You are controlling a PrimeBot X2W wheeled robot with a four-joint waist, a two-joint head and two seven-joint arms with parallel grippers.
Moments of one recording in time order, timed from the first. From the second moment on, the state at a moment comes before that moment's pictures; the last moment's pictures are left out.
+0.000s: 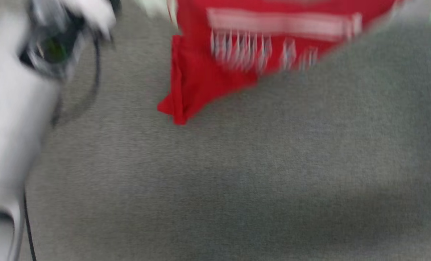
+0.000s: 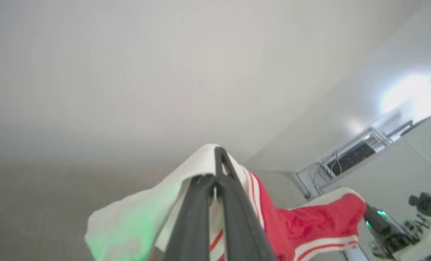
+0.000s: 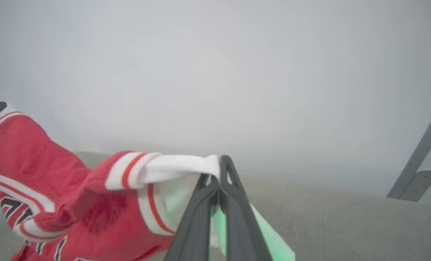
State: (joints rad) left arm -1.09 0.45 -0.61 0.46 -1.36 -0.12 0.18; right arm -0.80 -0.79 0.45 0.24 1.02 0.13 0.03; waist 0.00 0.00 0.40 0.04
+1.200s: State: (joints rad) left arm -0.82 0.42 -0.70 0.46 -1.45 -0.13 -0.01; right arm -0.77 -0.76 0.54 0.43 1.08 0.13 0.01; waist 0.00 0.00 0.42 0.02
